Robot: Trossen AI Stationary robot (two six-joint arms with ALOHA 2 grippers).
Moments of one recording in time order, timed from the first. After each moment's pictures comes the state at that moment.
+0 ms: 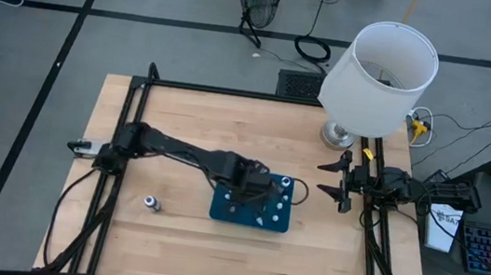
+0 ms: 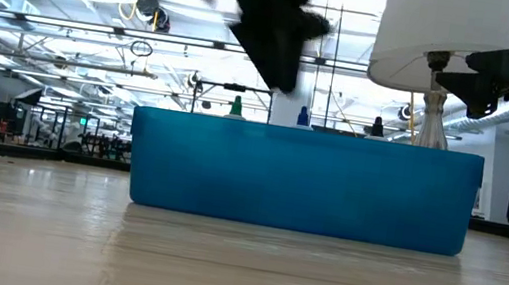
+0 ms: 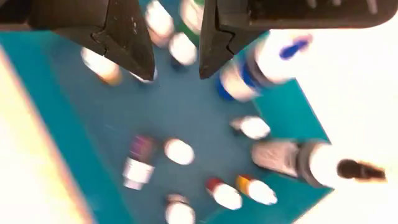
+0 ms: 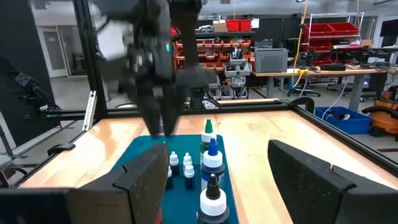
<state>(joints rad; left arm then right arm) -0.15 2.12 1.92 -1.04 -0.08 0.45 0.07 0.03 0.02 0.07 0.10 0.04</state>
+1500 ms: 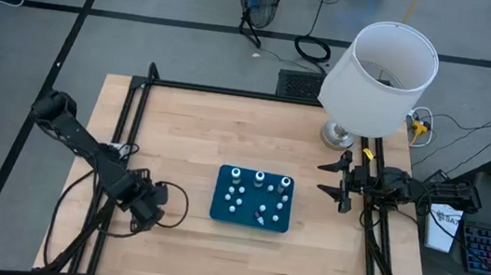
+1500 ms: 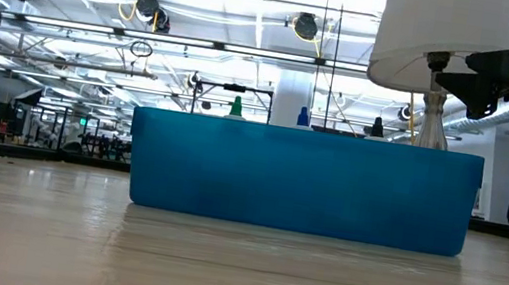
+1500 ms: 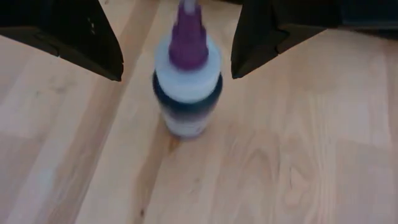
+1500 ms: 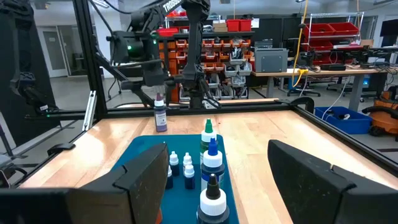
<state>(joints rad) -0.65 1.35 0.88 -1.09 -0.01 -0.90 0.07 0.03 0.02 0.07 0.10 0.04</state>
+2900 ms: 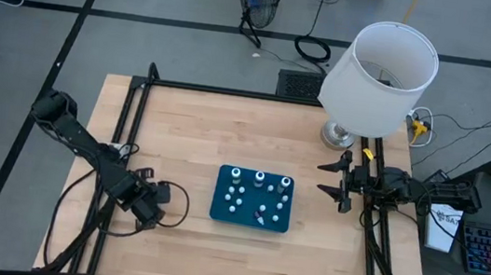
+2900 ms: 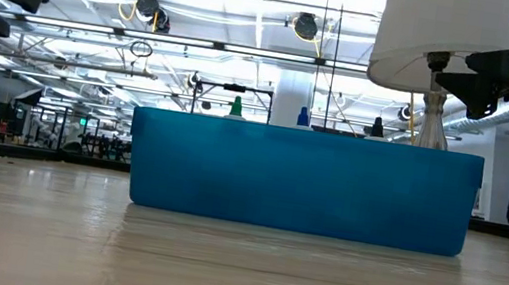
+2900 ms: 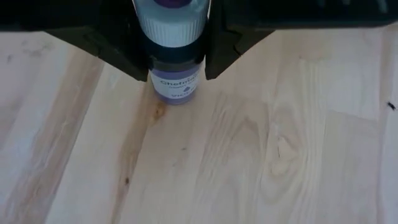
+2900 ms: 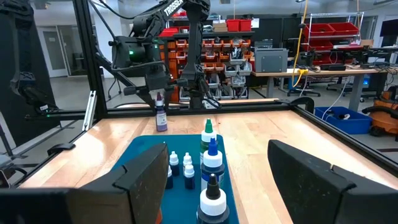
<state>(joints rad) -0.65 1.35 0.81 -0.99 -0.10 -0.89 0.07 0.03 0.02 0.07 0.10 0.04</state>
